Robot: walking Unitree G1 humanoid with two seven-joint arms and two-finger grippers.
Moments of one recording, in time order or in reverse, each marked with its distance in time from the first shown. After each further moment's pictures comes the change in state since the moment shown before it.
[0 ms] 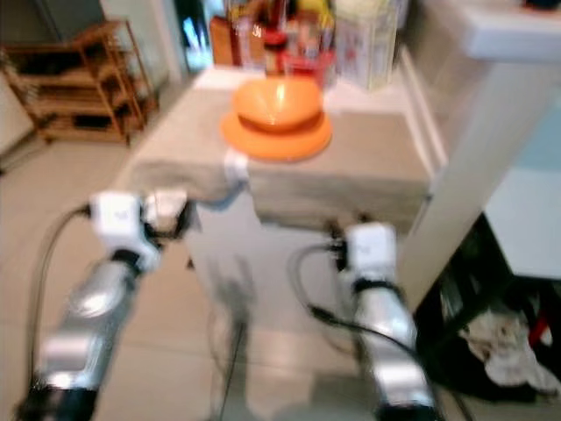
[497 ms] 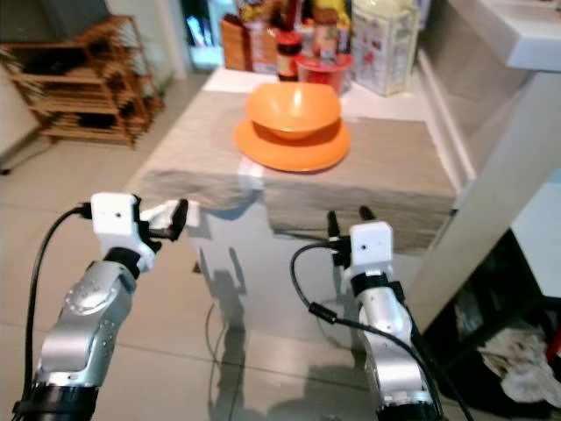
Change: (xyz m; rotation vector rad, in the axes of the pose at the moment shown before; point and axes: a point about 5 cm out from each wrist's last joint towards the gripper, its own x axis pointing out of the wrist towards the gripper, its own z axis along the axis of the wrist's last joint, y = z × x) left arm 0.001 -0.005 0.003 0.007 -0.012 -0.025; right arm -0.001 -0.011 0.005 -0.046 -0.036 -0.062
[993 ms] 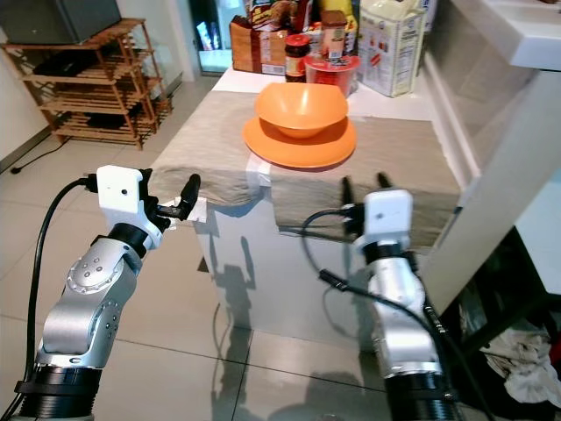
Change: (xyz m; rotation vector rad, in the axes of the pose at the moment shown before) left arm 0.012 -0.013 0.031 0.033 -0.101 -0.099; right arm 0.025 -0.027 0.031 -0.014 -0.108 -0.099
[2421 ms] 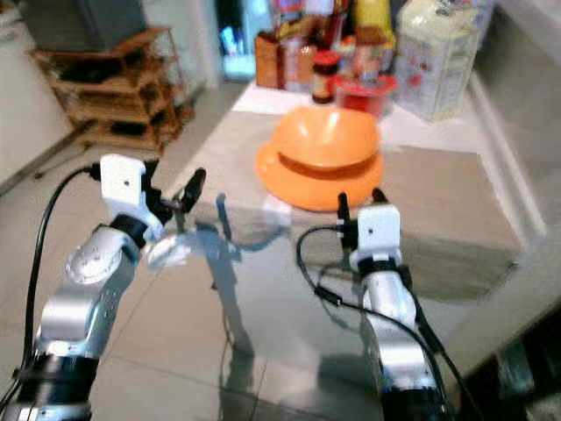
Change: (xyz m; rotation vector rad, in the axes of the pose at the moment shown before) left arm 0.010 0.002 0.010 0.028 -0.025 -0.063; right arm -0.015 0.015 -0.015 -0.027 0.052 0.030
